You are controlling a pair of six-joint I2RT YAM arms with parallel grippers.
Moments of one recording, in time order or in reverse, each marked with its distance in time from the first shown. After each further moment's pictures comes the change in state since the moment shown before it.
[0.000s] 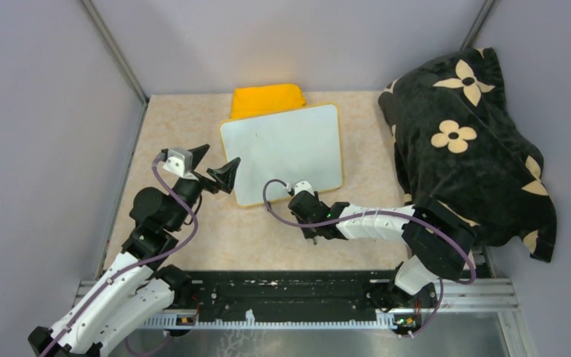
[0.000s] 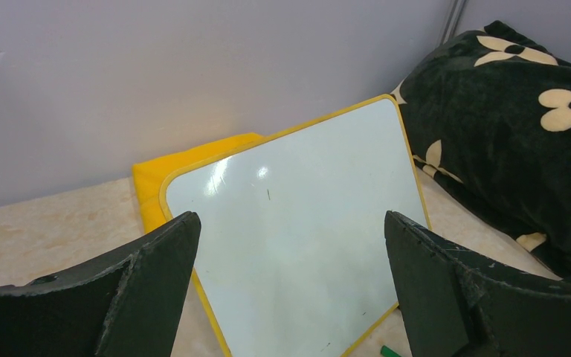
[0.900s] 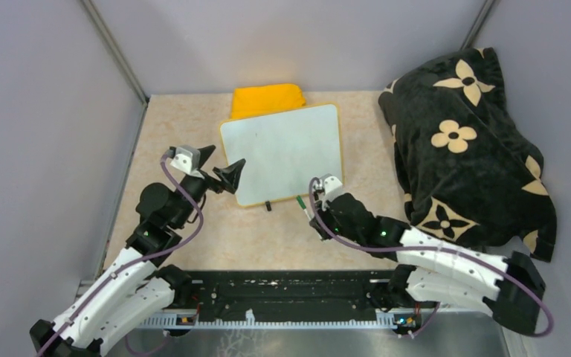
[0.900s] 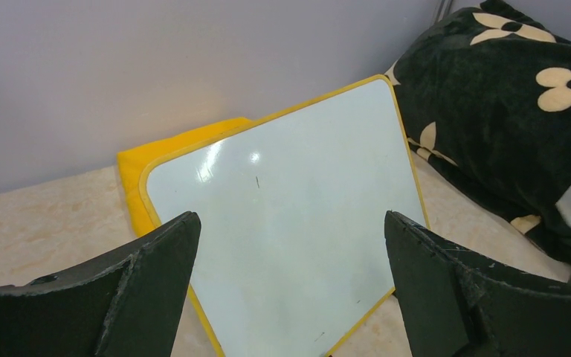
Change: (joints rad) left arm -0.005 0.038 0.000 0.000 0.020 -0.010; right arm 0.000 -0.538 -0.160 -0.018 -0.079 -0.037
